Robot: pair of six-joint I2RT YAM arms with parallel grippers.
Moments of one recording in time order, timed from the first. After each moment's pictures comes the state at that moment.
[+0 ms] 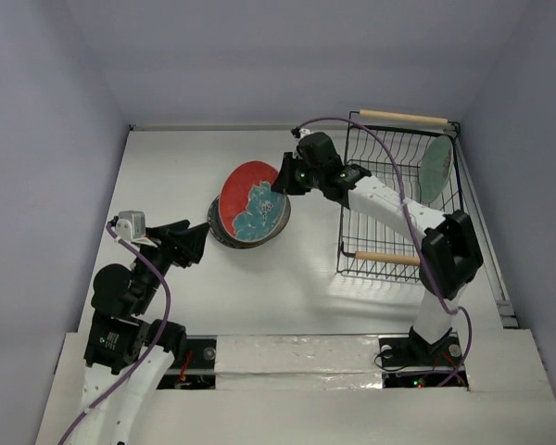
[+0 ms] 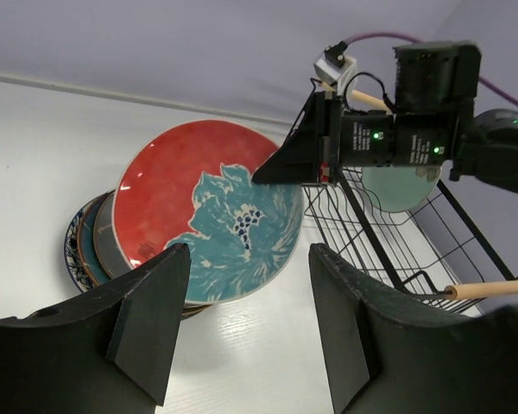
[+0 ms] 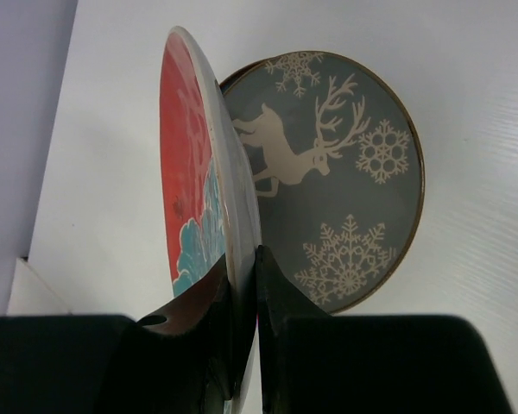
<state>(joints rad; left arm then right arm) -0.28 0.25 0.65 -0.32 0.13 -0.47 0.65 1.80 1.54 -0.29 -0.16 0.56</state>
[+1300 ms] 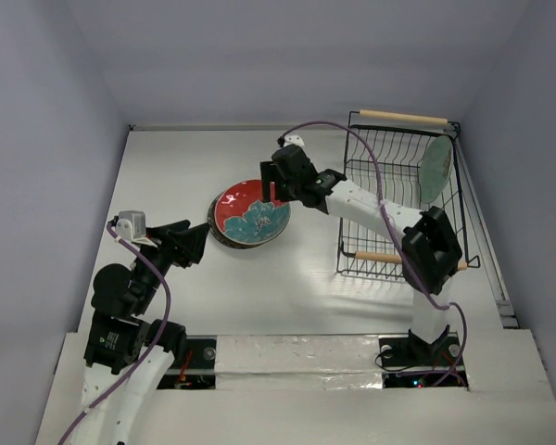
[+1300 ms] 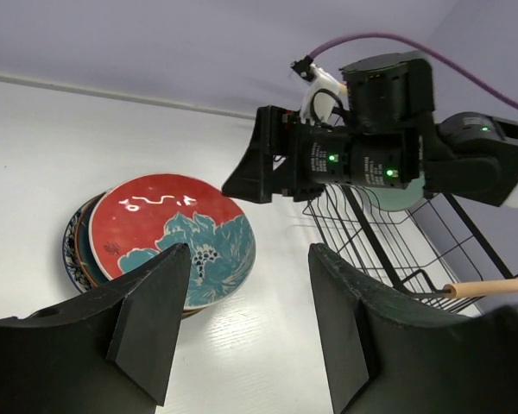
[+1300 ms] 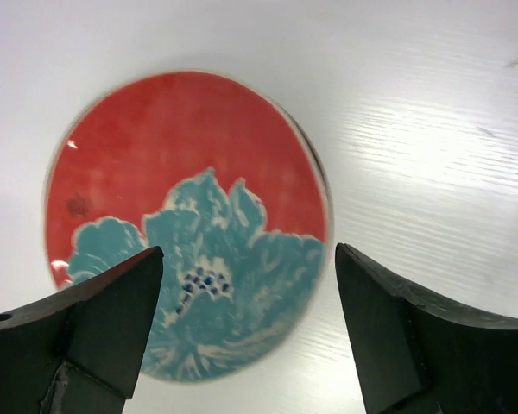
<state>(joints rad) -0.28 0.26 0.65 -0.32 0.13 -0.47 0.75 1.93 1.61 -0.37 0.26 0.50</state>
